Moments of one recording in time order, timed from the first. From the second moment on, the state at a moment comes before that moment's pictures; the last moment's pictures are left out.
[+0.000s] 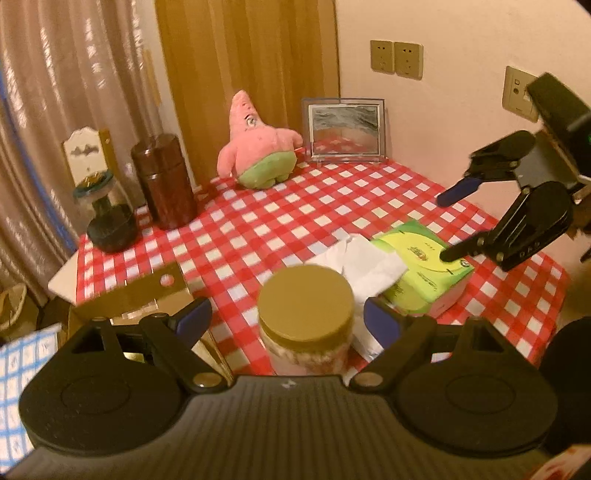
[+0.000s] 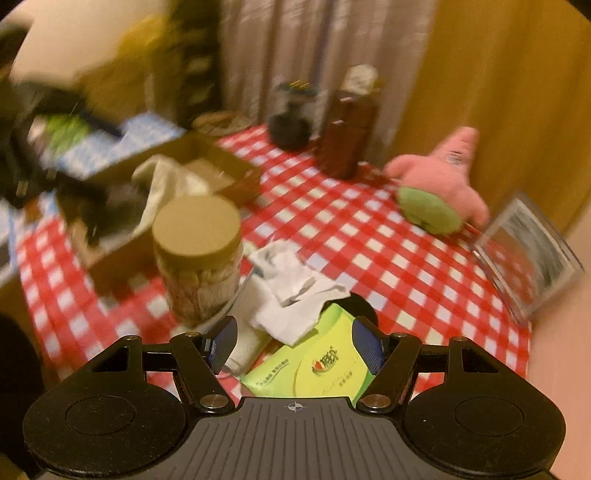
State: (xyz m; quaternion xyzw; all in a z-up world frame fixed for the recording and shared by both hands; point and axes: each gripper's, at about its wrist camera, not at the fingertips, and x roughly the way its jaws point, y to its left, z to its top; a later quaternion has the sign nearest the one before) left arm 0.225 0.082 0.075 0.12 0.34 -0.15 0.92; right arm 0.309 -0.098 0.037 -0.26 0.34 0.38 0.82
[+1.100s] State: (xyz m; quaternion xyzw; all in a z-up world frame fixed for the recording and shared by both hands) left arm 0.327 0.108 0.053 0.13 0.38 -0.18 0.90; right arm 0.412 -0.029 -0.029 -0.39 0.39 0.41 0.73
